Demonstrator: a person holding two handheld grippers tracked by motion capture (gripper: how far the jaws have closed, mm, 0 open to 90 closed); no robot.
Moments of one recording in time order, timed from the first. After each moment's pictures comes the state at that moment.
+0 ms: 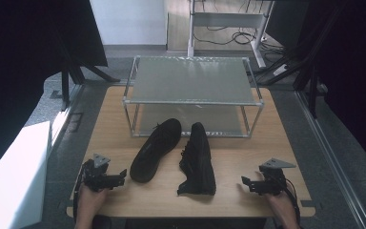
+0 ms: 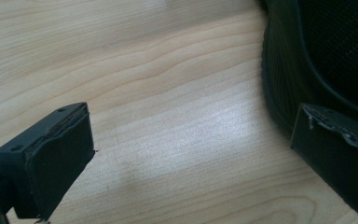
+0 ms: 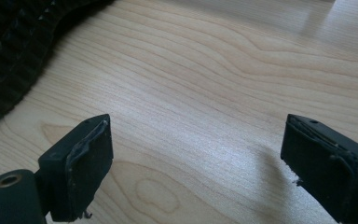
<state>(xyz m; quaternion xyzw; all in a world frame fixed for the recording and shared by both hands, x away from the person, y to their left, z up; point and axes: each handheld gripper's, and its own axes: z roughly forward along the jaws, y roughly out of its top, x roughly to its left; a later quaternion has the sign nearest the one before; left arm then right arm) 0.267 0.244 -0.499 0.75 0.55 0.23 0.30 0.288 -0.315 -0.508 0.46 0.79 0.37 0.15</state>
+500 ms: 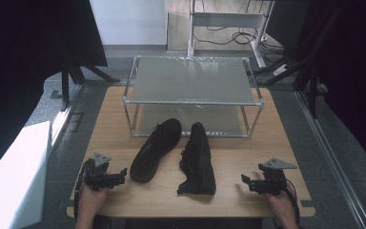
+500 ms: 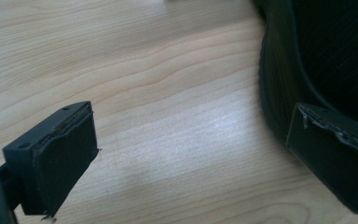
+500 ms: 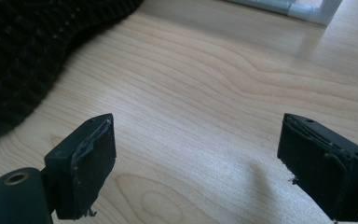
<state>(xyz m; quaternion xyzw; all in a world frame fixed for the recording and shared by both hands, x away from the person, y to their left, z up) 0.268 0.241 -0.494 0.74 0.55 0.23 0.30 0.285 -0.312 -0.502 0.45 0.79 0.39 0.17</state>
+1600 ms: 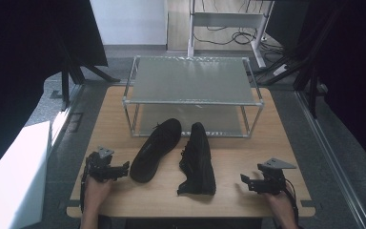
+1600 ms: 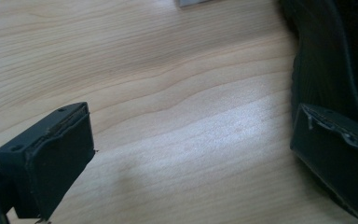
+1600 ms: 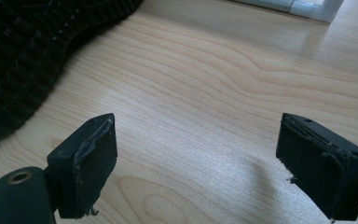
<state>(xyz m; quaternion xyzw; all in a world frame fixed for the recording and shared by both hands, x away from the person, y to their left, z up) 0.299 0.237 -0.507 0.74 0.56 0.24 0.29 0.286 -0.311 -0.504 0.45 0.78 0.39 0.17</state>
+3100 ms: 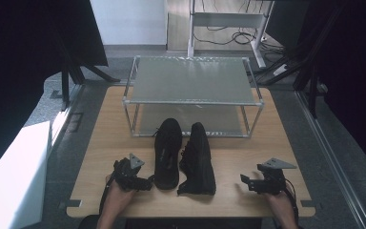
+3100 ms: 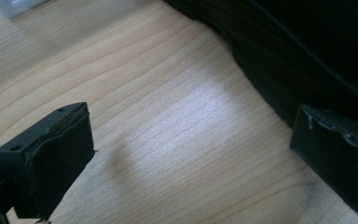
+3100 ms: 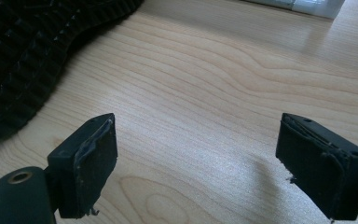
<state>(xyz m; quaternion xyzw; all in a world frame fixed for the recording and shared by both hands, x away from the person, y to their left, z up) 0.283 0.161 -0.512 0.82 0.45 0.19 0.29 0.286 -0.312 -0.505 0.46 0.78 0.39 0.16</state>
